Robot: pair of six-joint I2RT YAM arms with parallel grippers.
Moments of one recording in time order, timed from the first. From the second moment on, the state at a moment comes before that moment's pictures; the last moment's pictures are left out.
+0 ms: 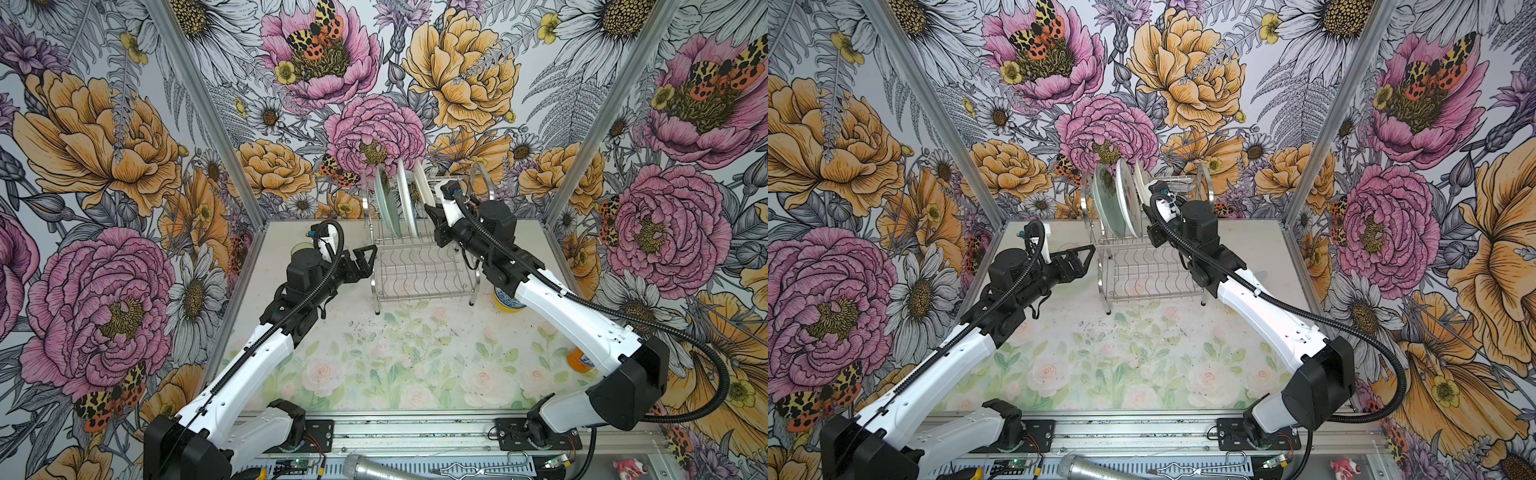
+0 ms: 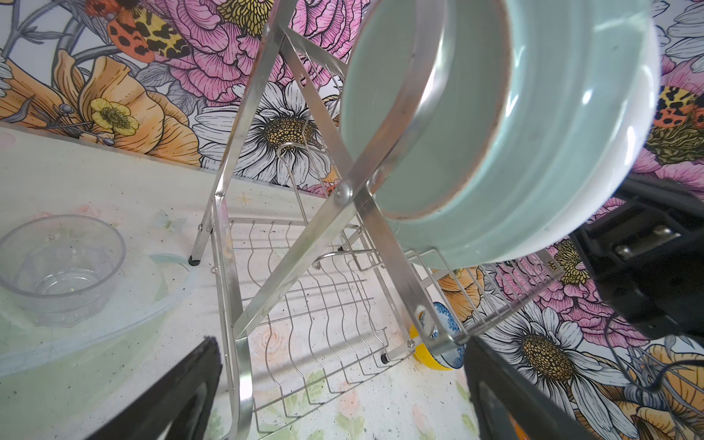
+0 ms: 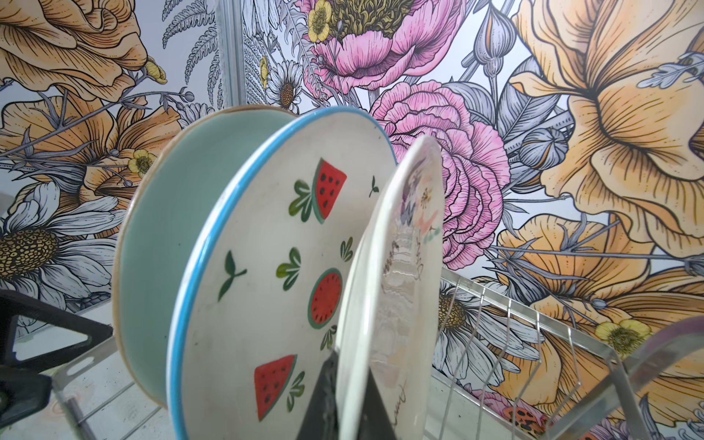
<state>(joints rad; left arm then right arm) -0.39 1.06 0.89 -0.02 0.14 -0.59 0.55 1.47 1.40 -0.02 -0.10 -0.17</state>
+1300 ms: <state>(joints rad) -0.40 1.06 0.94 -0.04 0.13 -0.61 0.55 1.38 1.36 0.05 -0.13 -0.17</state>
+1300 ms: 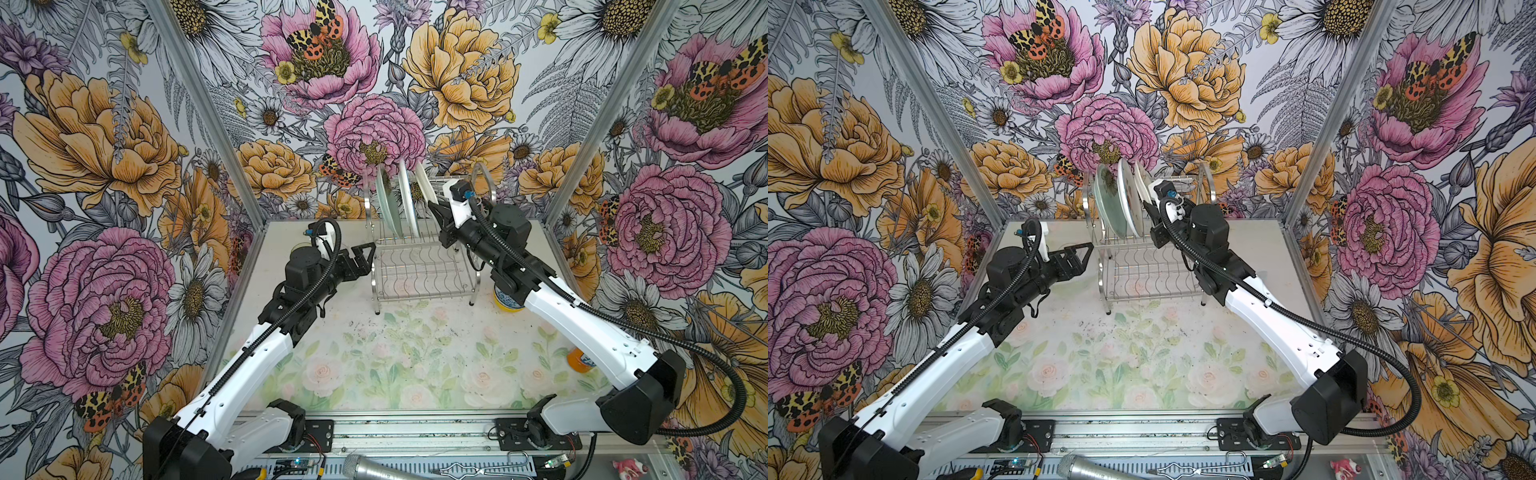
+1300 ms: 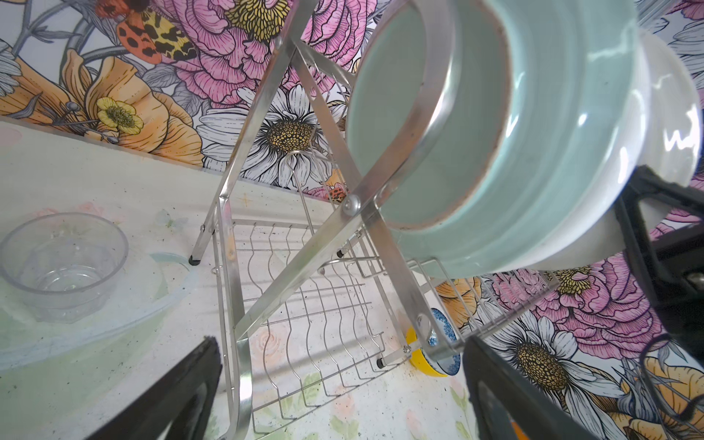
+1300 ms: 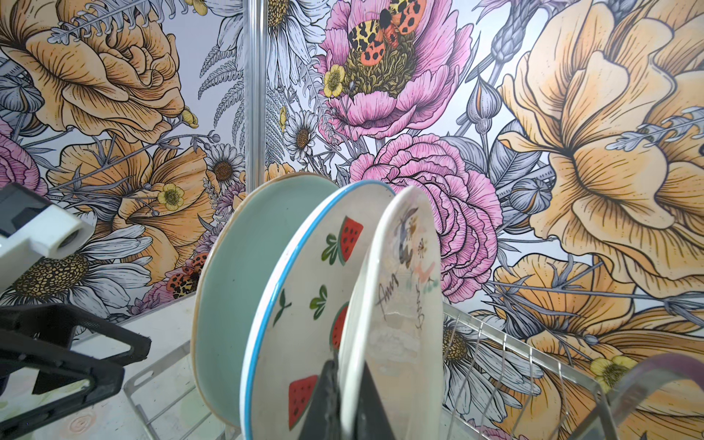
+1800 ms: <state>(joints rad) -0.44 1.17 1.39 -0.04 0.14 -0.62 0.56 1.34 1.35 0.07 -0.14 -0.20</state>
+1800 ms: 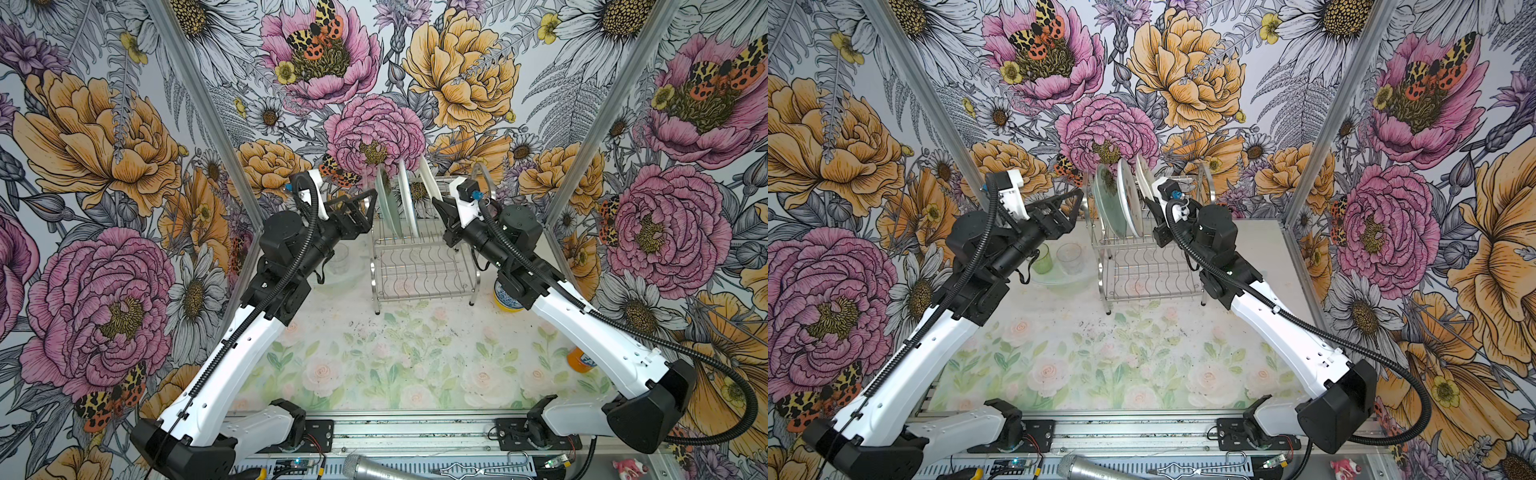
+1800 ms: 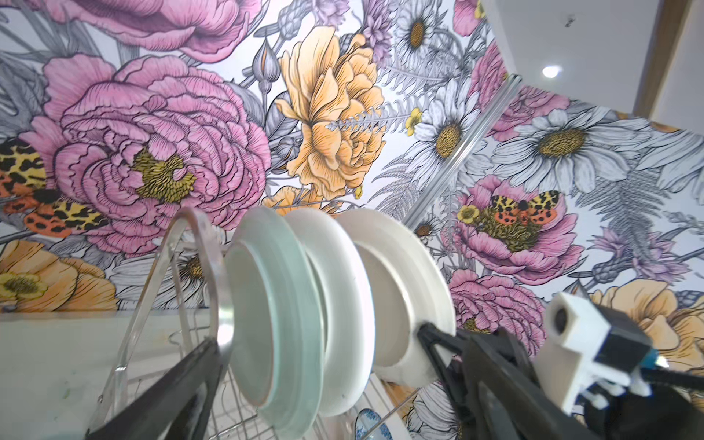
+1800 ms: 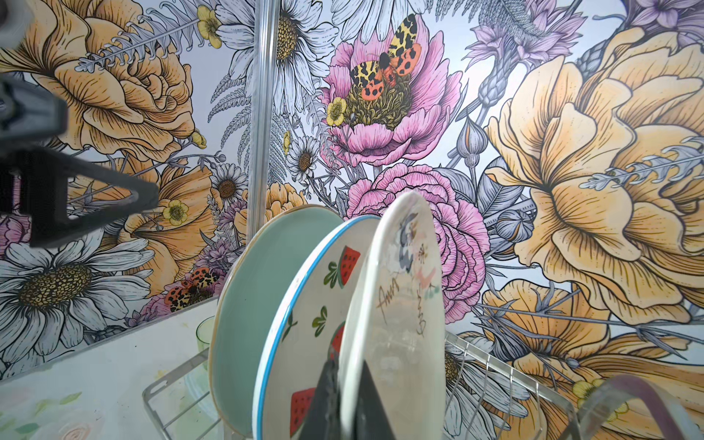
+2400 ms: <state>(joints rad) -0.57 1.38 1.73 -0.27 0.20 -0.72 0.56 1.31 1.29 0.09 -0.14 -0.28</state>
